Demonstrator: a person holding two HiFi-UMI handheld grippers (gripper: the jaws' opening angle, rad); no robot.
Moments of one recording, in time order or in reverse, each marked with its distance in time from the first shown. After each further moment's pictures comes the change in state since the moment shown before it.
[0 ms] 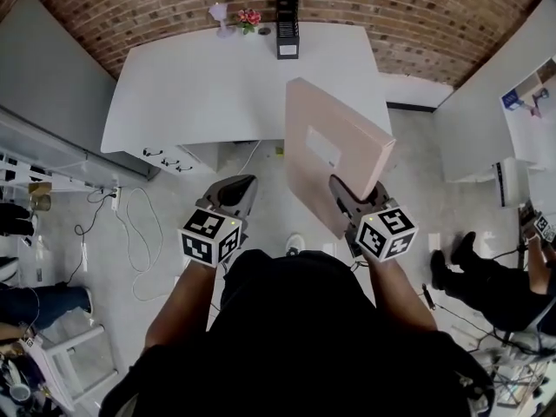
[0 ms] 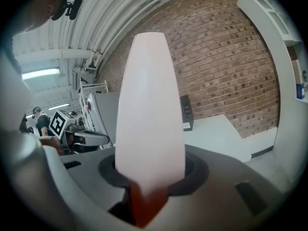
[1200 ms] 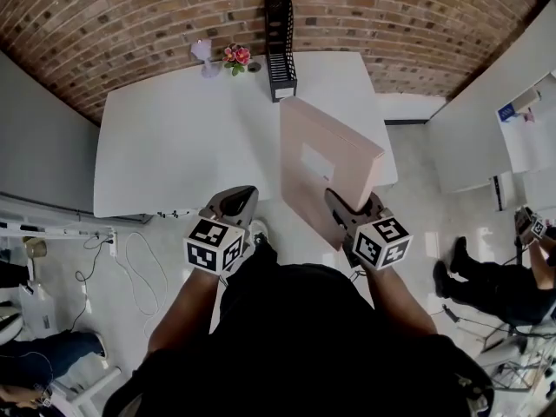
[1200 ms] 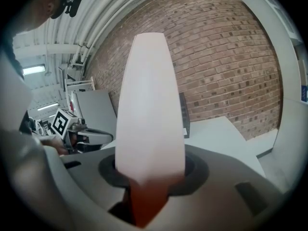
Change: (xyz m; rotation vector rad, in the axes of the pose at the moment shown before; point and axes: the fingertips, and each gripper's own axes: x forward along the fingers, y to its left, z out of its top) left arm 0.106 0.134 0.059 0.019 0.019 -0.086; right arm 0.142 -0.055 0.050 0.025 0.031 -0.079
